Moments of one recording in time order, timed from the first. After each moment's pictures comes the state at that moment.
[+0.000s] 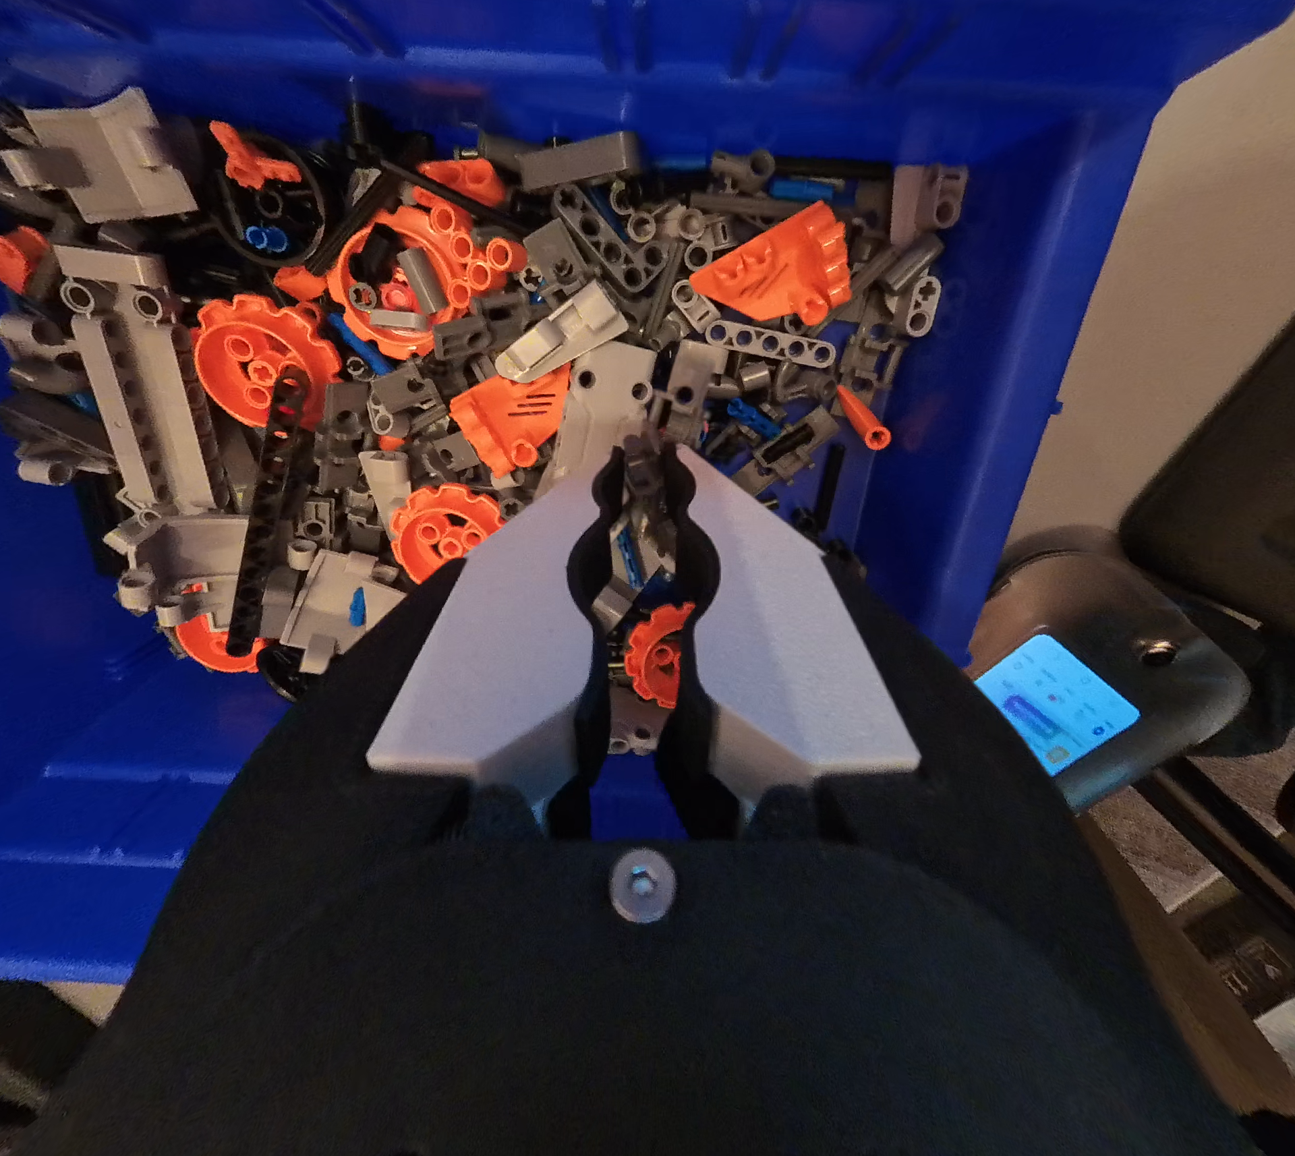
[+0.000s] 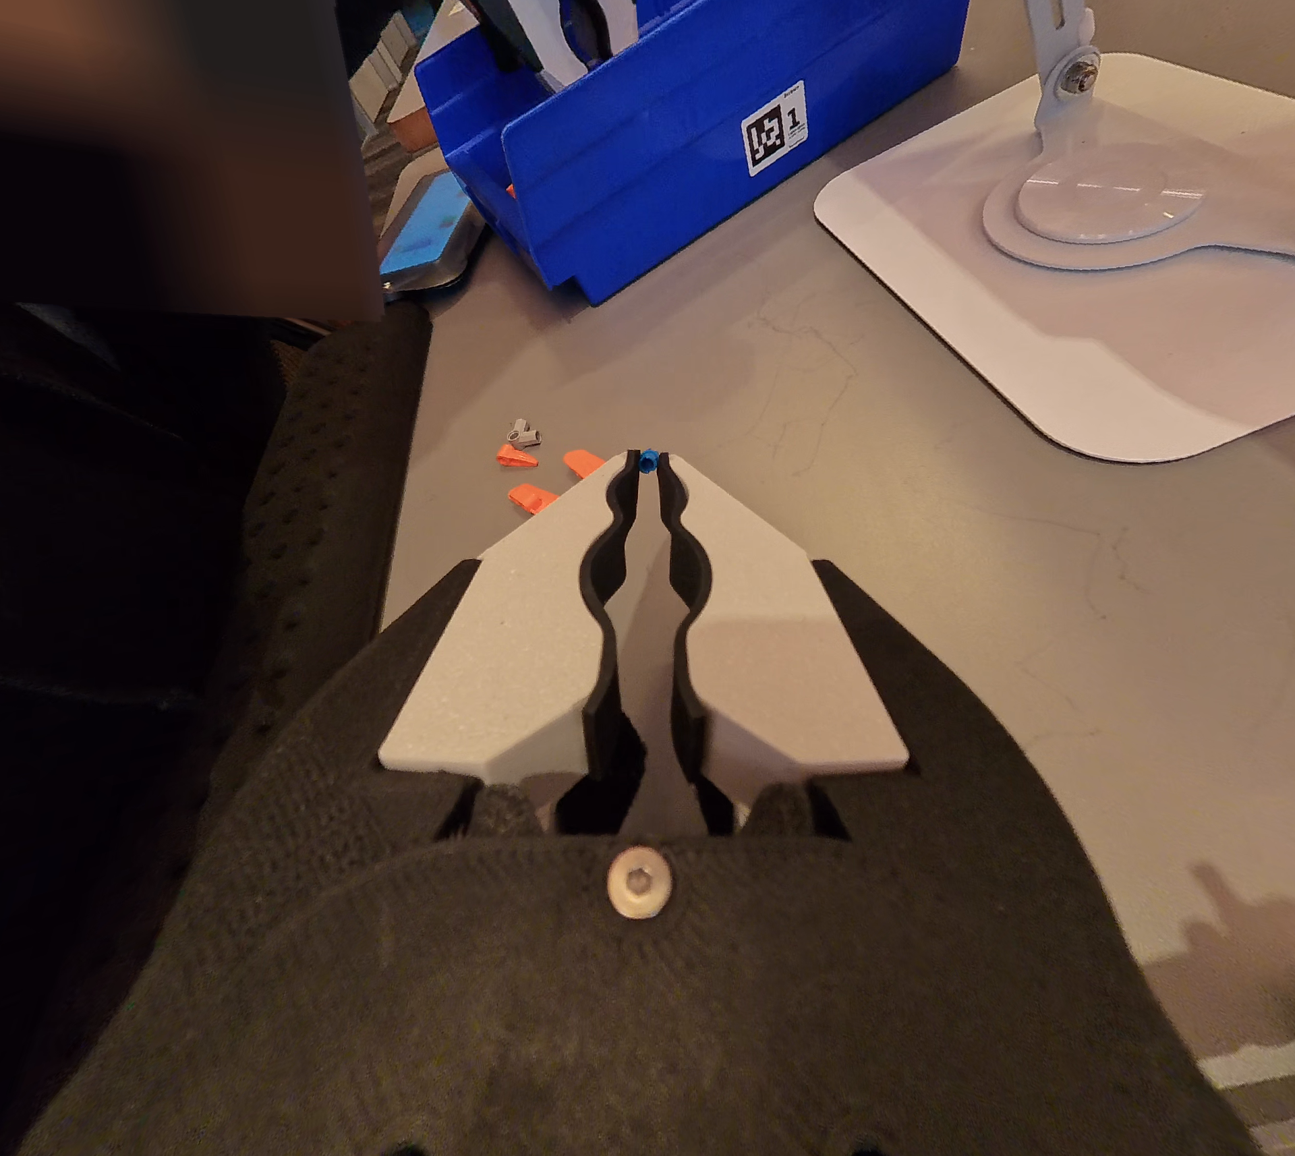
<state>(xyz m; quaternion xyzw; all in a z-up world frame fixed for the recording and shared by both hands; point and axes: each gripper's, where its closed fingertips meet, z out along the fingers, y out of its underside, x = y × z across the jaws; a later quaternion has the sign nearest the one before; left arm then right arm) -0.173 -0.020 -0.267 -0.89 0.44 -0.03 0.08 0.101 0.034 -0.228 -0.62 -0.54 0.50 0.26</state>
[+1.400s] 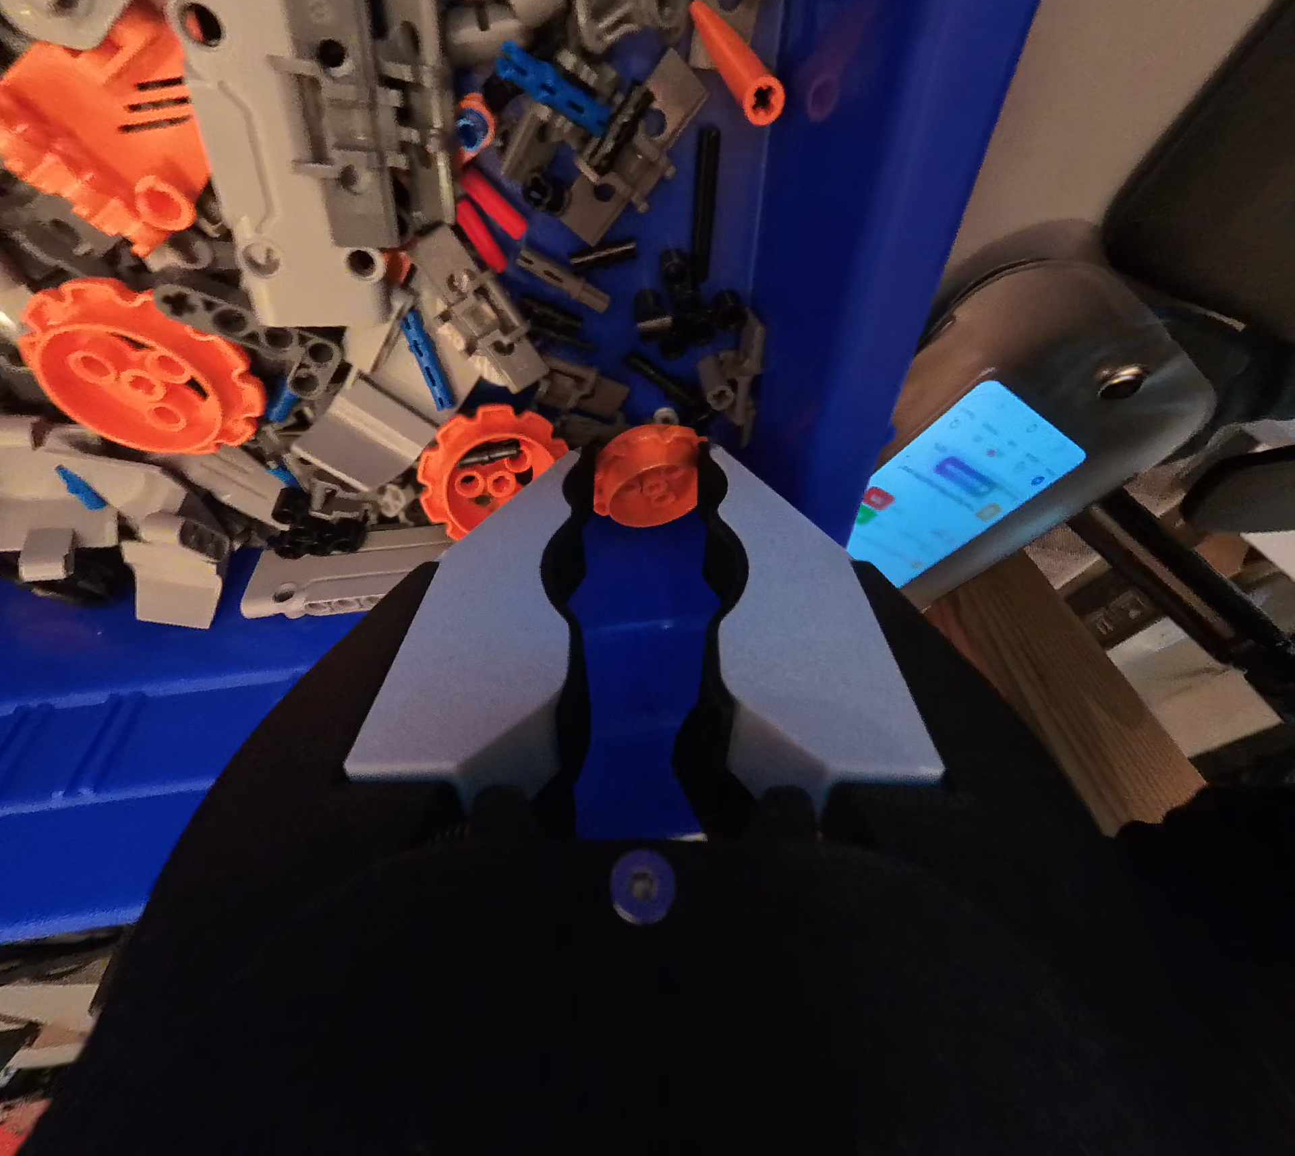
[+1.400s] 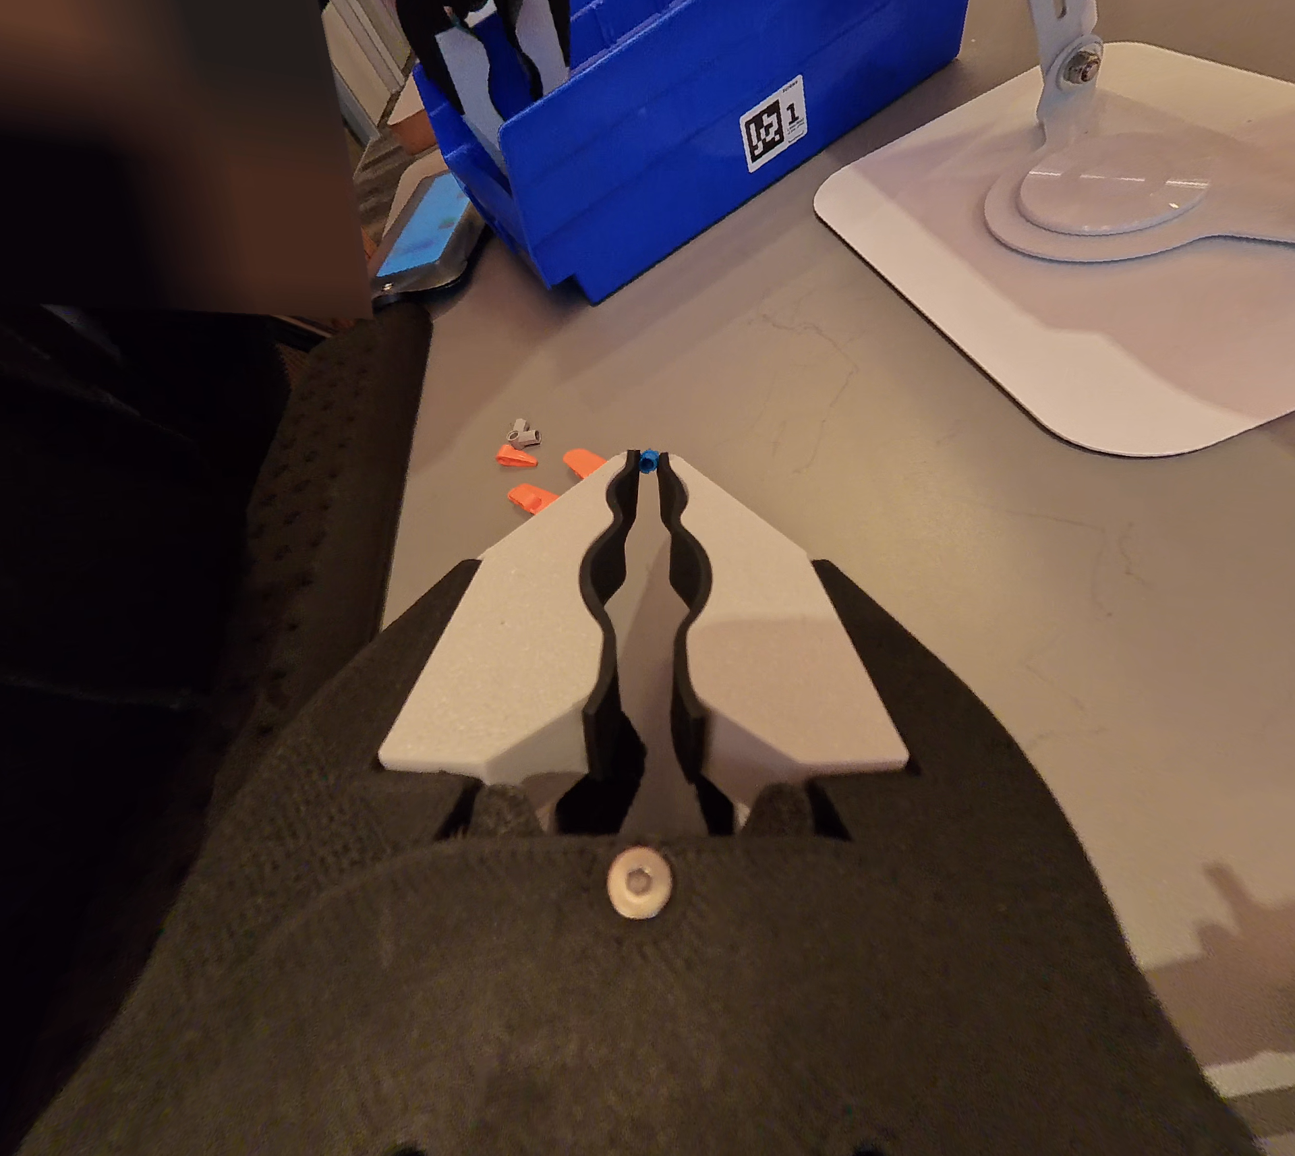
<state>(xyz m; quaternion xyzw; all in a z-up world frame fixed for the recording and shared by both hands) -0.210 -0.101 -0.279 -0.87 0.48 -0.01 -0.12 0.100 0.034 -0.230 -0.62 -0.54 0.51 0.26</state>
